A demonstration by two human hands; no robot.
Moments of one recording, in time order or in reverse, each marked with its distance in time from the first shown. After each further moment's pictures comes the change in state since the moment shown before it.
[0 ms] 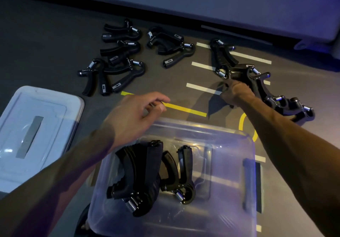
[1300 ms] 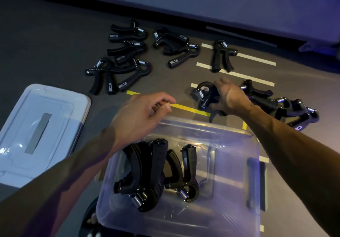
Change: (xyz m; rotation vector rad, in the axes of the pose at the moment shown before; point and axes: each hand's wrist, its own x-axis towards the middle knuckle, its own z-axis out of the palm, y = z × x) left_hand -0.003 0.001 0.001 0.044 0.013 0.007; right_hand -0.017 -0.007 0.017 -0.220 0.162 -0.558
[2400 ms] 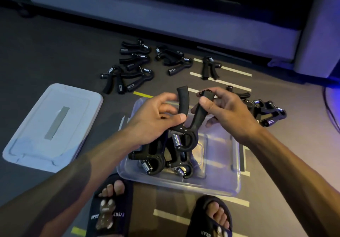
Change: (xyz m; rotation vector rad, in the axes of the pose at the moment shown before) left_hand -0.090 0.066 -0.003 -0.637 -0.051 -0.109; right_hand -0.194 -0.135 -0.107 1.174 0.066 -0.039
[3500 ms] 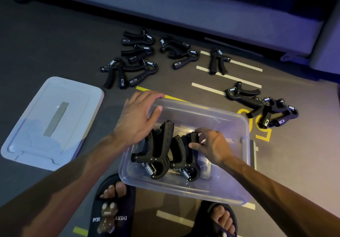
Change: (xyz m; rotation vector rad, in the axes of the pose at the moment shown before) left_hand 0.030 -0.075 -0.048 0.837 0.252 0.249; right_hand 0.011 0.140 0.037 -0.691 -0.017 0.192
